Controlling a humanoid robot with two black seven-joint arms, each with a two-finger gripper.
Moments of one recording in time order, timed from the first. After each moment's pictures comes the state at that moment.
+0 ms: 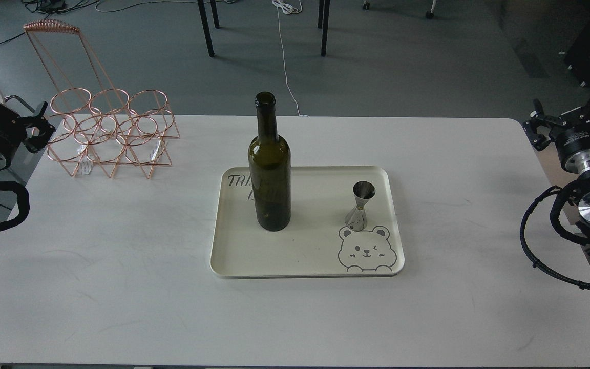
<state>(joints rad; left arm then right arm) -0.74 0.53 -0.71 -0.40 -0.26 -0.49 -0.27 0.78 -0.45 0.48 0.39 0.52 0.49 0.41</state>
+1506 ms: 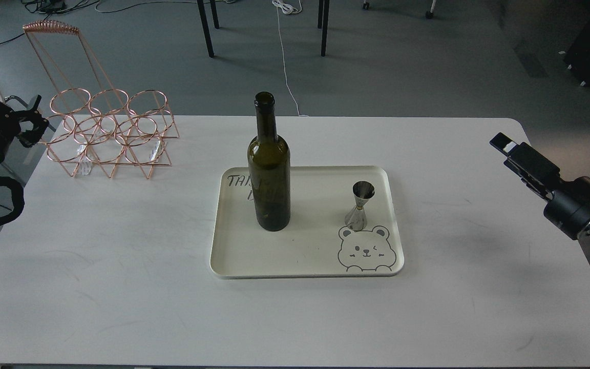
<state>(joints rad) -0.75 0.57 -0.71 -0.40 -0.27 -0.49 -0.27 0.45 -1.02 0.42 1.47 -1.04 -0.27 0.49</state>
